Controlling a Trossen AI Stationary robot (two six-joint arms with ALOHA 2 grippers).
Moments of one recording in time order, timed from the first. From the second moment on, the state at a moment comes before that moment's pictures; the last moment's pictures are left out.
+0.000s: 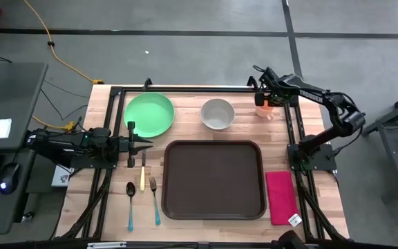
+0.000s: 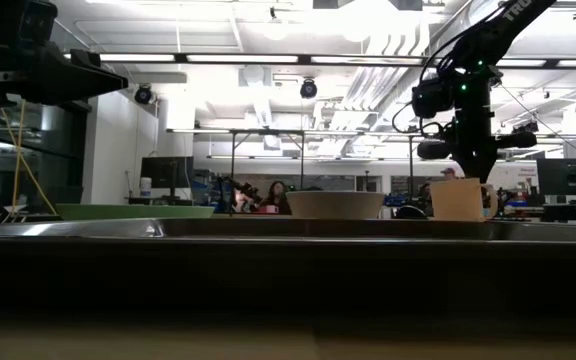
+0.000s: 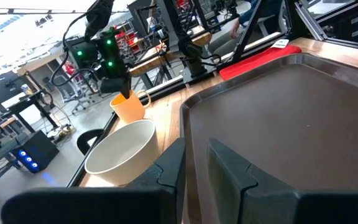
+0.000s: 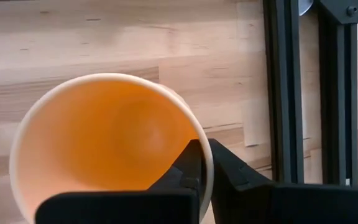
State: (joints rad) left arm -0.10 0.07 0.08 -0.05 -0.15 0.44; right arm -0.95 1.45 0.97 -0.91 0.25 0.70
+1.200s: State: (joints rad) left arm -0.10 0.07 0.08 -0.05 -0.15 0.44; right arm -0.77 1.21 0.97 -1.08 0.07 0.81
